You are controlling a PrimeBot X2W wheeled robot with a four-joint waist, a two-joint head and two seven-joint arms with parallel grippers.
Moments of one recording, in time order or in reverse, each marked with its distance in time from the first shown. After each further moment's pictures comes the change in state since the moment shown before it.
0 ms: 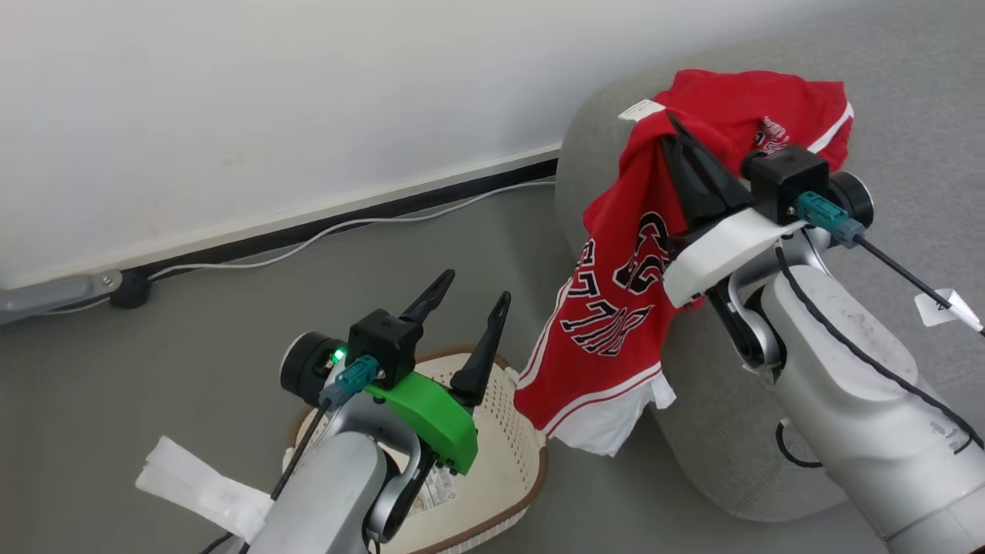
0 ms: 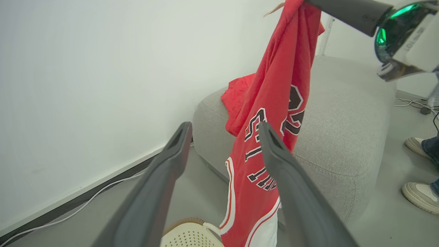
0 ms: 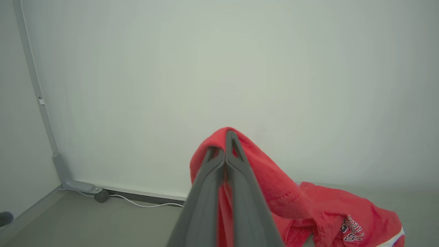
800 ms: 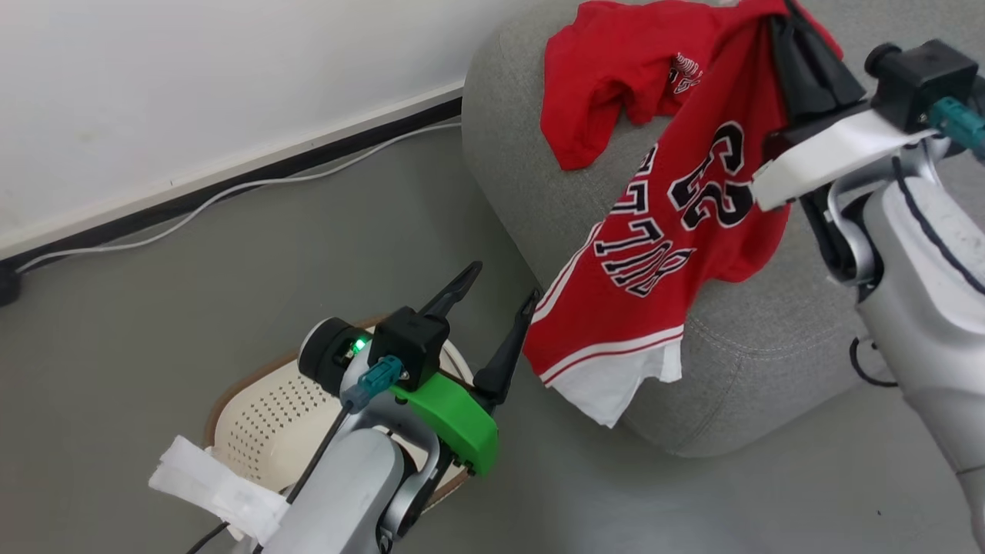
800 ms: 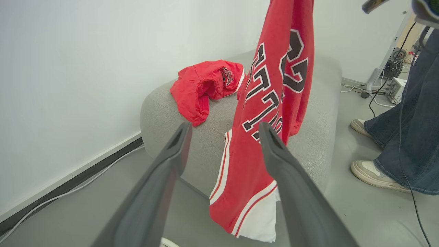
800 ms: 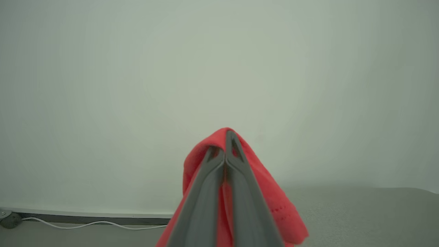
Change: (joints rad) left arm -0.004 -0.006 -0.038 -0.064 0.030 0.003 0.018; right arm -0.093 -0.117 -0.098 -0.076 0.013 0.005 0.002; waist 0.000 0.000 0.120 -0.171
